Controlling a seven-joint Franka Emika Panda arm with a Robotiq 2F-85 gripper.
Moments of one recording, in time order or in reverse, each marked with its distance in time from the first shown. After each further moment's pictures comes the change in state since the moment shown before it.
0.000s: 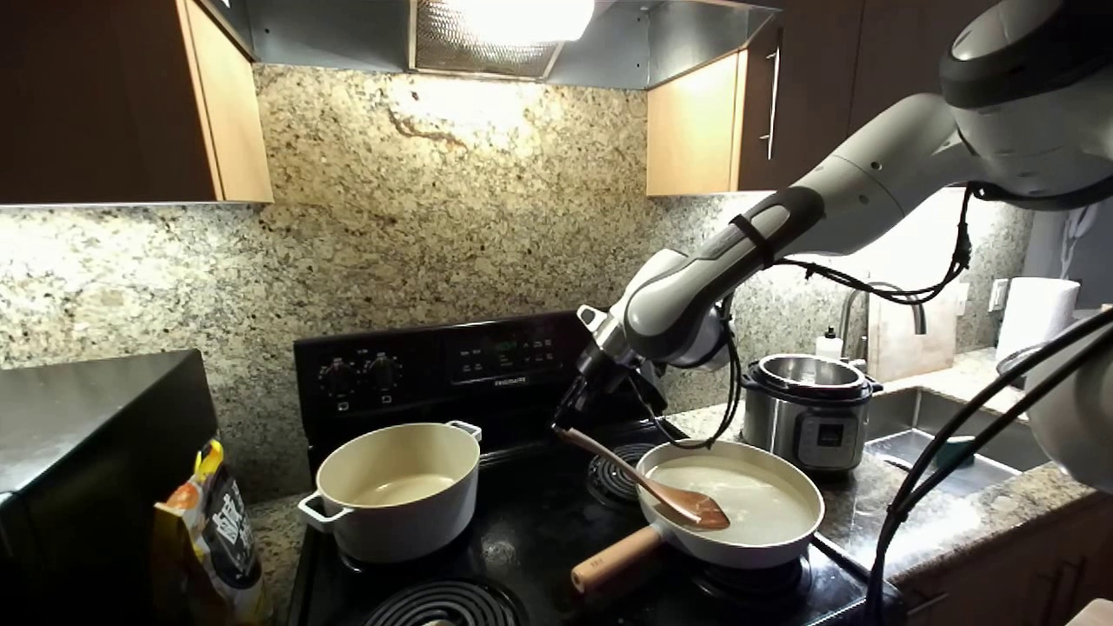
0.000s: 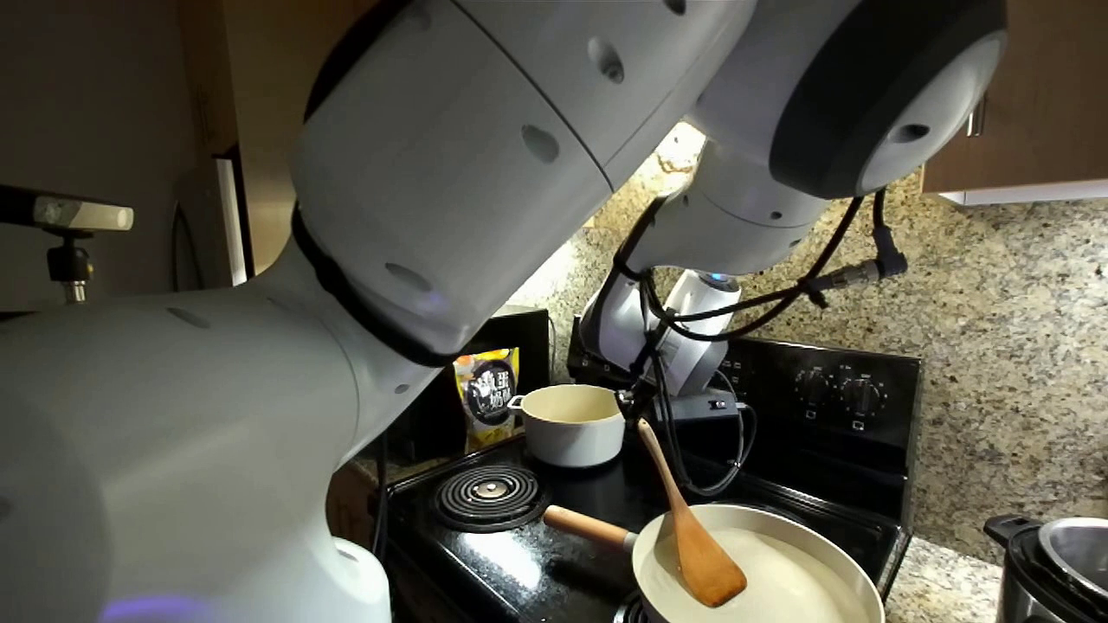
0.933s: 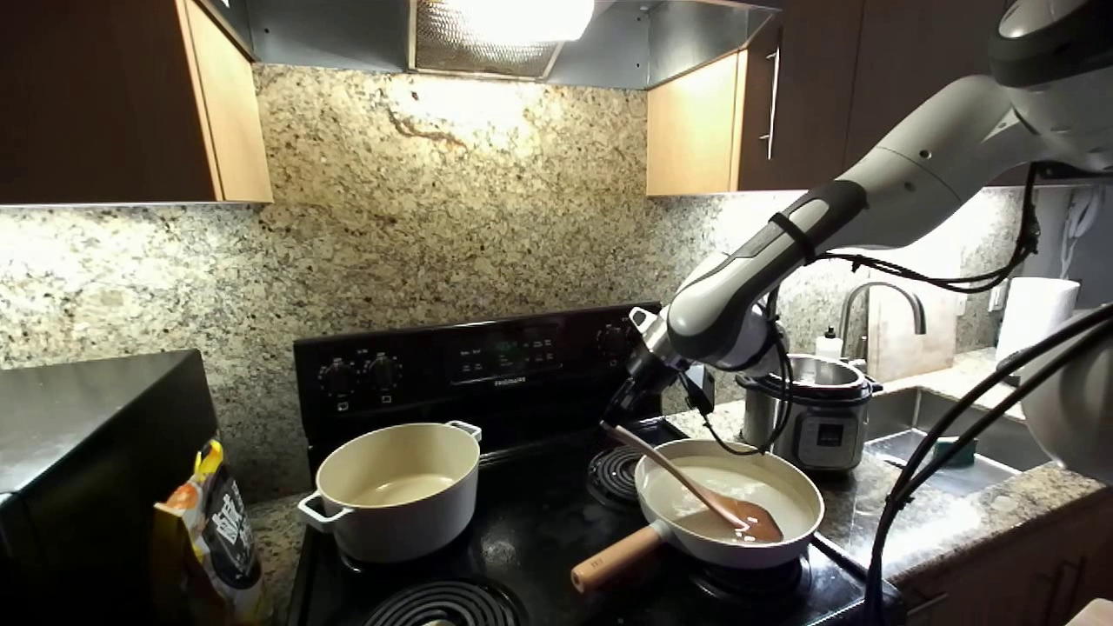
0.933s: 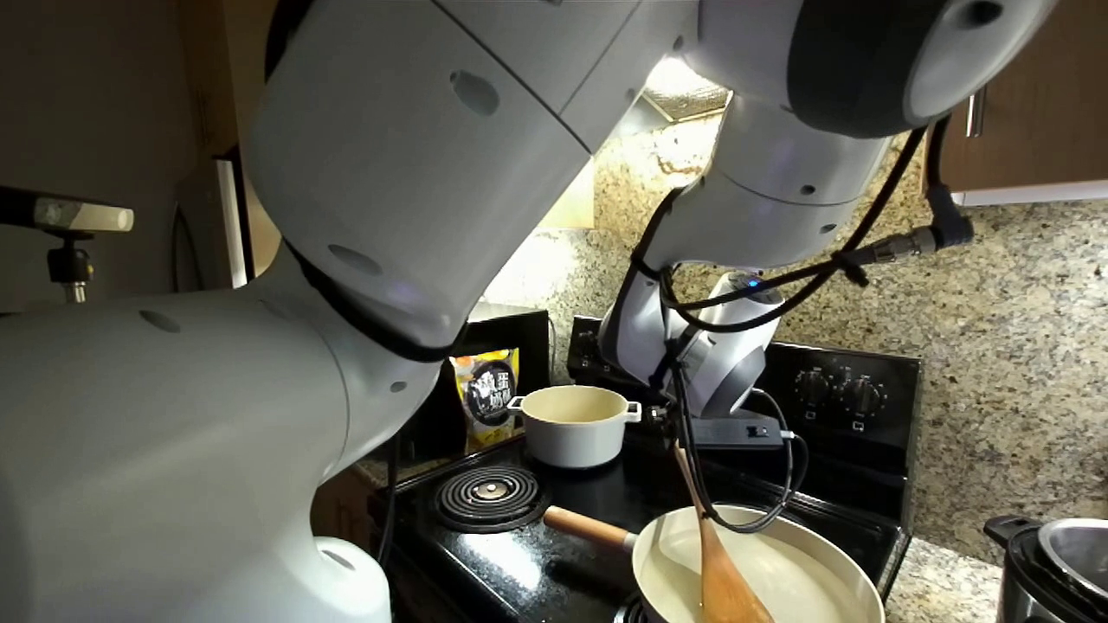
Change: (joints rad) arm -0.151 -0.075 -0.009 -0.117 0.081 0.083 0.003
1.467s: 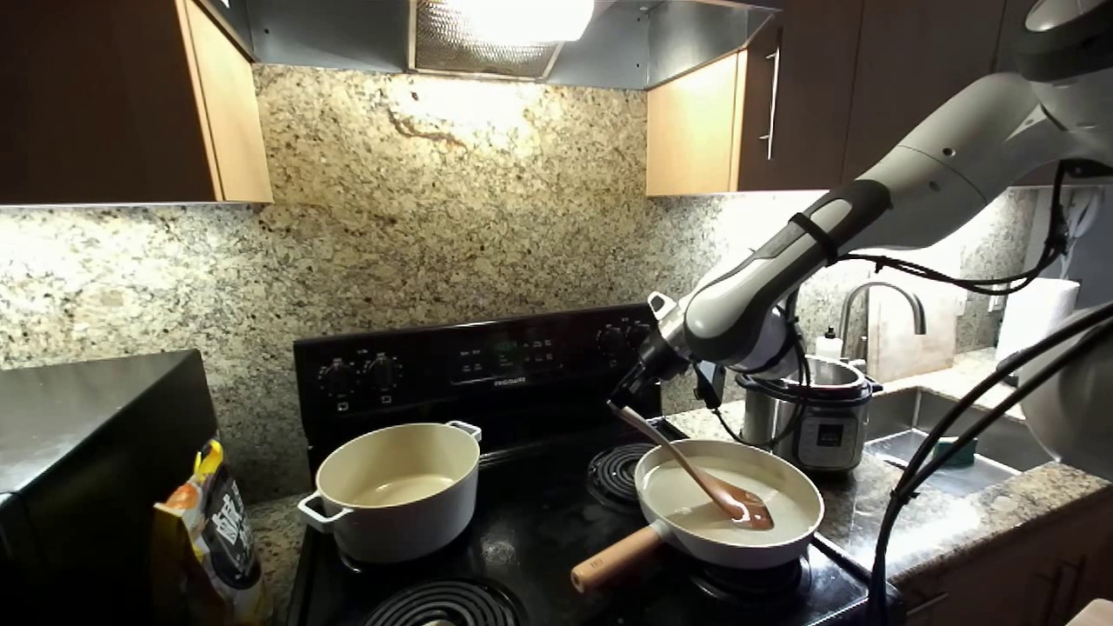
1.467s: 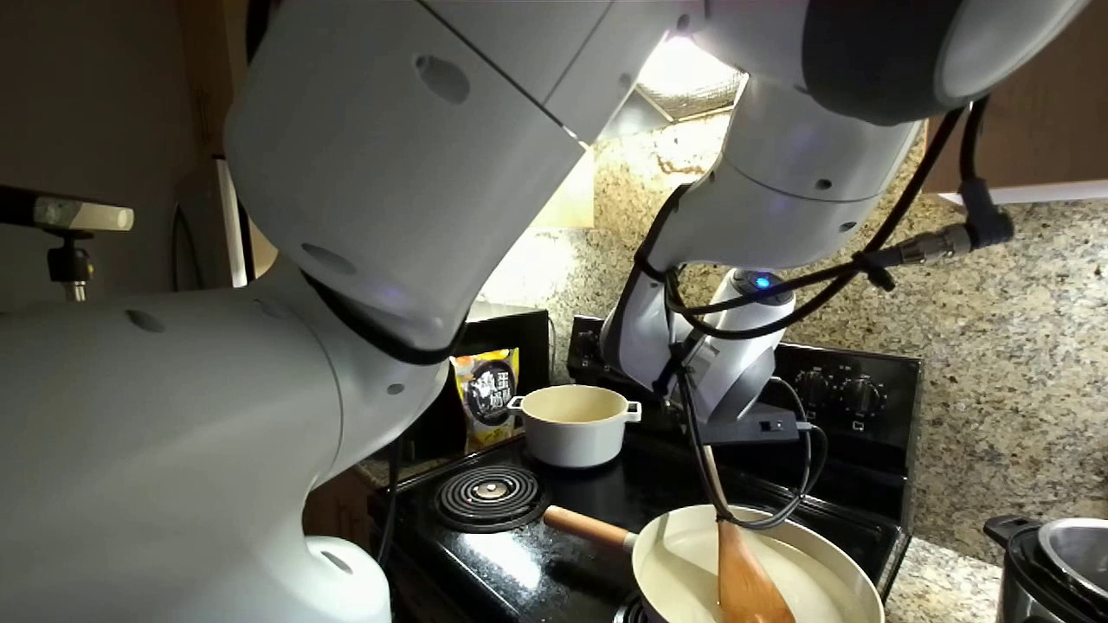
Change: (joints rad) arm -0.074 -0.001 0.029 -0.048 -0.047 0.160 0.000
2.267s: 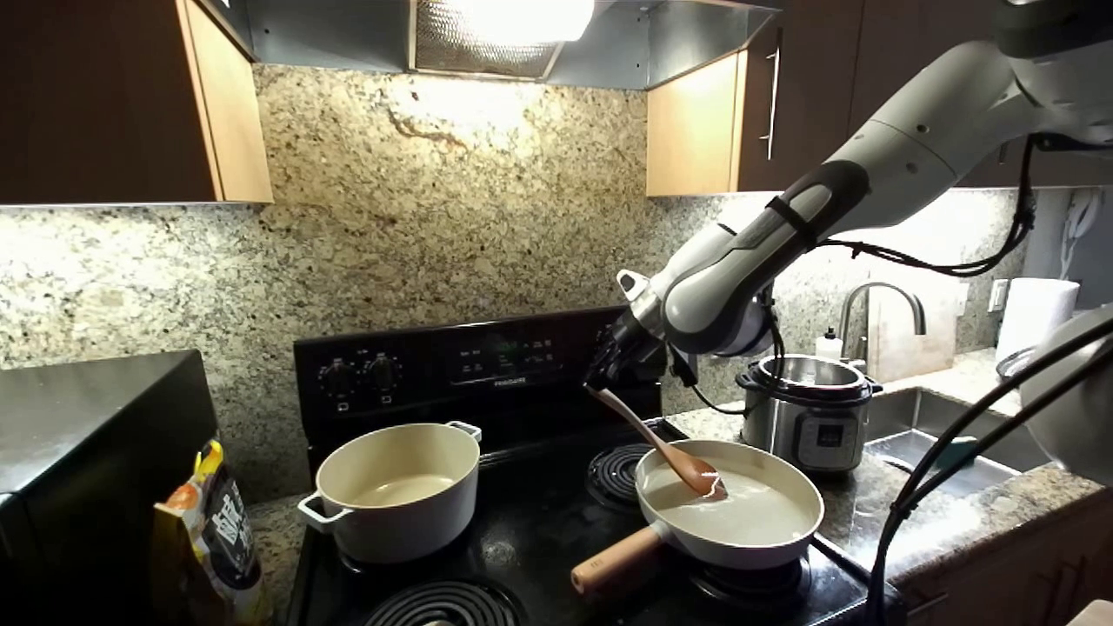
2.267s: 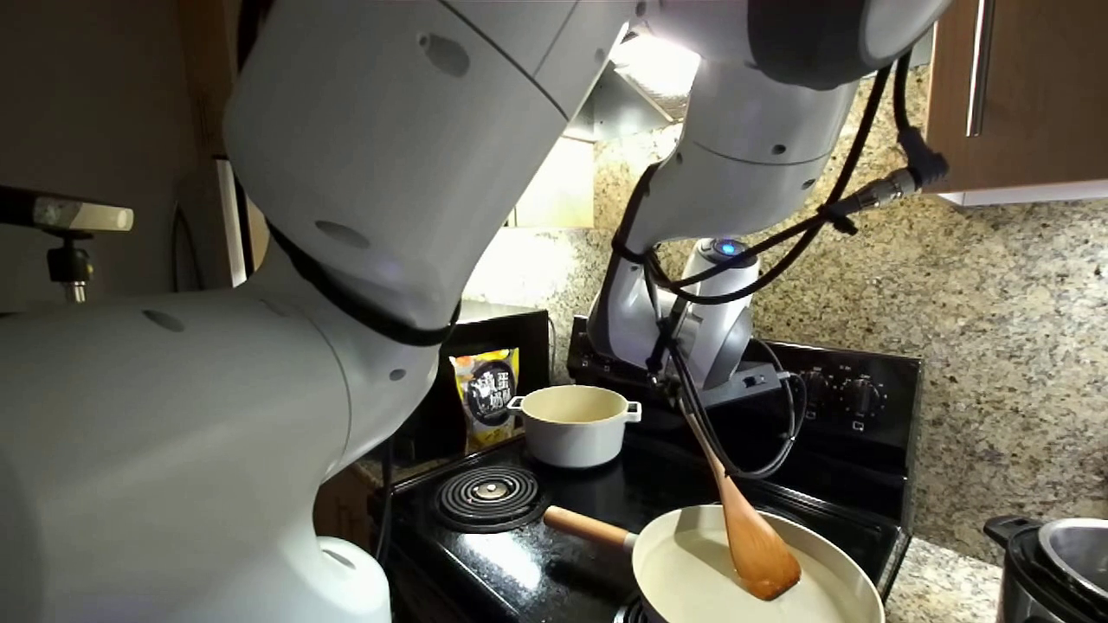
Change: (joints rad) arm 0.102 -0.086 -0.005 0.055 -0.076 -0.015 0.000
